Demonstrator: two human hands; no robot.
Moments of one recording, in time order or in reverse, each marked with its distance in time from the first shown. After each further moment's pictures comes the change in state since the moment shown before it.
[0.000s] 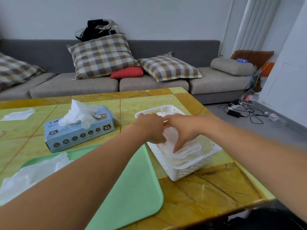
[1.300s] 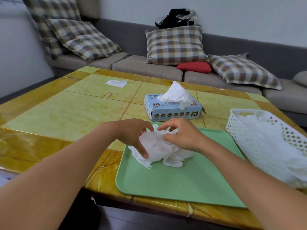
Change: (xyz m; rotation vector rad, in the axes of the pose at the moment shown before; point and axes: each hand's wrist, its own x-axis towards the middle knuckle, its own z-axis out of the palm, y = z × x) left_hand -0.260 -0.259 0.071 -0.483 -0.241 -0.255; right_hand 0.115 -0.277 0.077 0.502 0.290 -0.216
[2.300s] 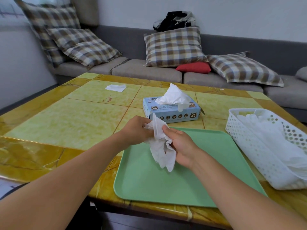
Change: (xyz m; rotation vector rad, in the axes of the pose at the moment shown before) left_hand 0.010 0.030 0.018 -0.662 0.451 -0.124; right_hand -0.006 0.000 0.034 1.284 0.054 0.439
